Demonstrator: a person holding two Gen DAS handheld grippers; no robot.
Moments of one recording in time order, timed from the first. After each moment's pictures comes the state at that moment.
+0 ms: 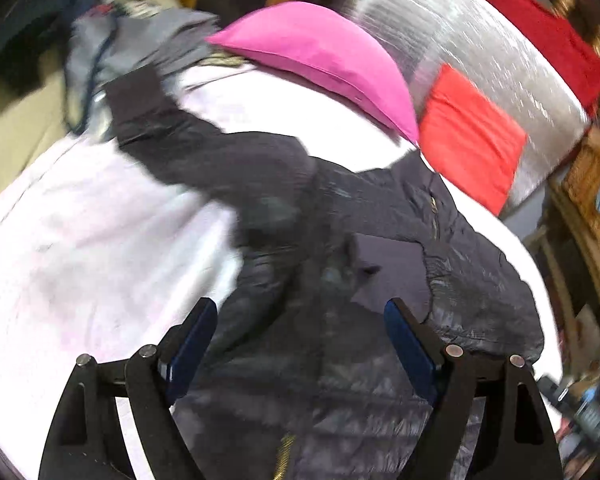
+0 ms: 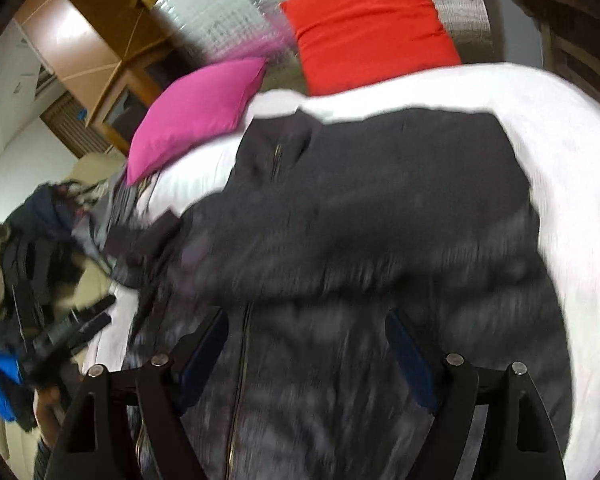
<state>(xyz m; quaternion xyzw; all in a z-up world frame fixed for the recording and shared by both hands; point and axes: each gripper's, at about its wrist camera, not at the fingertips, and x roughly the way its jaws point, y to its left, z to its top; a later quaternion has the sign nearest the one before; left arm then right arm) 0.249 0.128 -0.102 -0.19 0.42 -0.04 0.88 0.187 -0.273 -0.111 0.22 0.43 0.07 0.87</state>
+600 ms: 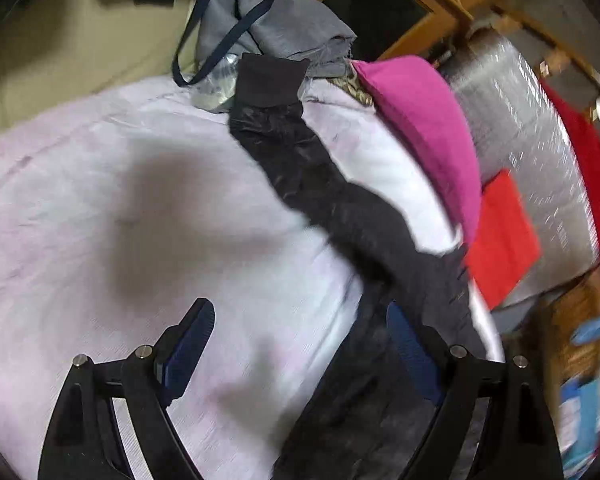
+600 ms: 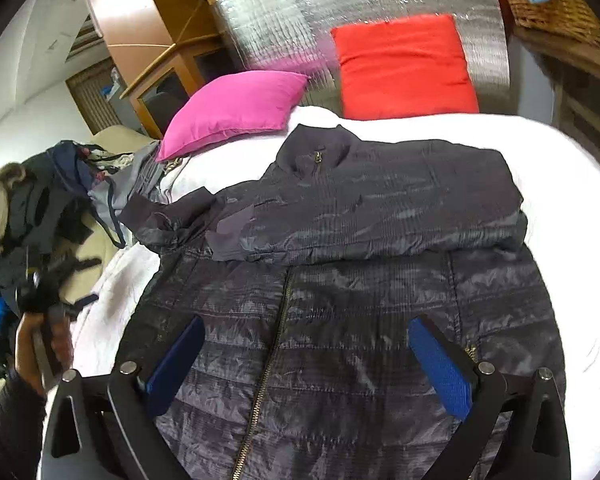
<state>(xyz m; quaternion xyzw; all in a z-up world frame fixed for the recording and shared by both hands) 0.267 0.270 -0.129 -0.38 0.40 0.01 0.83 0.134 -0.226 -0.078 0.13 0.37 0.07 0.92</state>
